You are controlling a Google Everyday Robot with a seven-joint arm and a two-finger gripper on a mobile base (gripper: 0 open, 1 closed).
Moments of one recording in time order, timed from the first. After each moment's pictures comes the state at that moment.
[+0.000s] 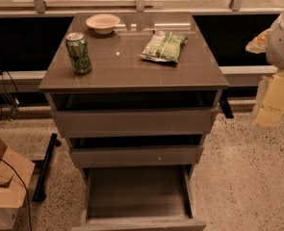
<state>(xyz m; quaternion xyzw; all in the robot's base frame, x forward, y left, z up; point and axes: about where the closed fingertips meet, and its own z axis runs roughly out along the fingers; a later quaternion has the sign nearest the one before) 0.438 -0.217 0.976 -0.60 0.78 -0.03 0.16</state>
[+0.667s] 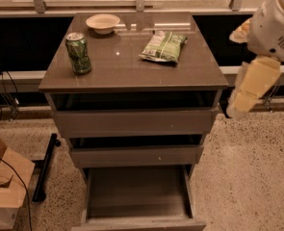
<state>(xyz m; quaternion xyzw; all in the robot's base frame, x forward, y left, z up) 0.465 -0.188 0.985 -0.60 0.77 -0.01 0.20</state>
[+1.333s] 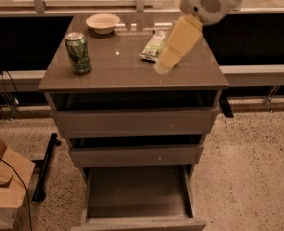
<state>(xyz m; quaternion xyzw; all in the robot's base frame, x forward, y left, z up) 0.539 -0.072 1.025 -0.58 0.75 0.06 0.30</state>
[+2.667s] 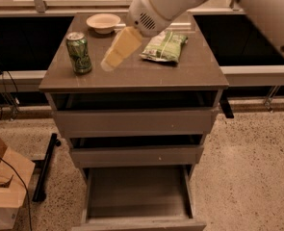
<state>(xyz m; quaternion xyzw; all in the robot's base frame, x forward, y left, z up) 0.607 0.039 0.979 -0.56 0.74 0.15 0.35</state>
